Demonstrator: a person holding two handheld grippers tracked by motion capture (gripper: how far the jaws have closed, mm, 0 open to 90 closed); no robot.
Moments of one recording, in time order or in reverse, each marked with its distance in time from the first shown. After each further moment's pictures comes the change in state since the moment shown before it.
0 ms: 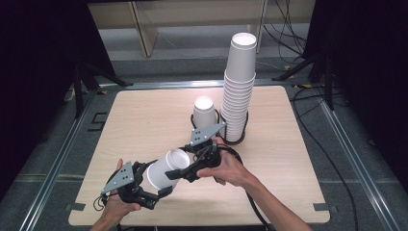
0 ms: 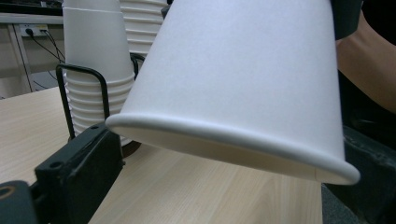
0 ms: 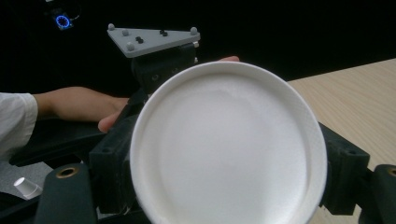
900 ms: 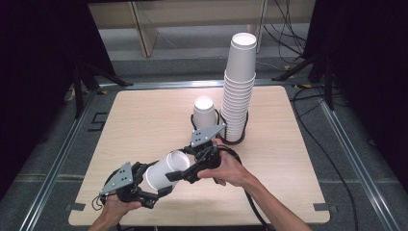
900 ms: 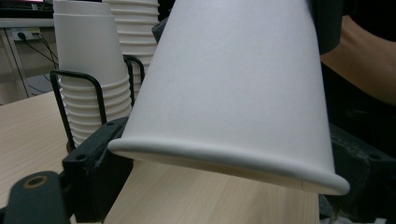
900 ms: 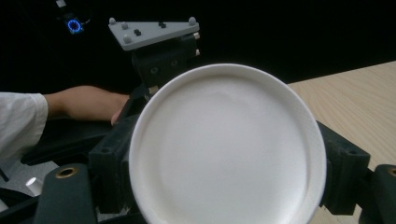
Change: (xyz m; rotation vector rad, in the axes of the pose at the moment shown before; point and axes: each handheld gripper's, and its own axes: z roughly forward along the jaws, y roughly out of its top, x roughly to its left) left arm -0.001 0.005 -0.003 0.027 -0.018 0.046; right arm -0.005 -0.006 0.003 -0.015 0.033 -0.023
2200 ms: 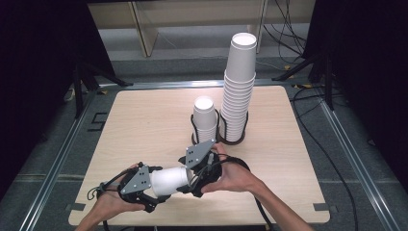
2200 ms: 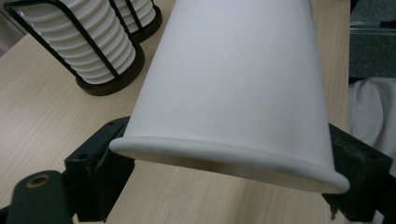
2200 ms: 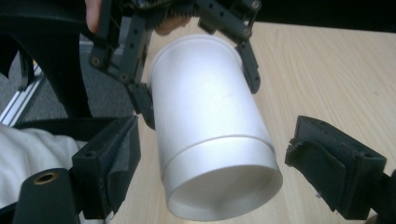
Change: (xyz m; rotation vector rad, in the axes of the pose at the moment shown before) left arm -0.008 0.019 0.011 0.506 0.012 0.260; right arm 0.026 -0.003 0.001 0.369 -0.166 -0.280
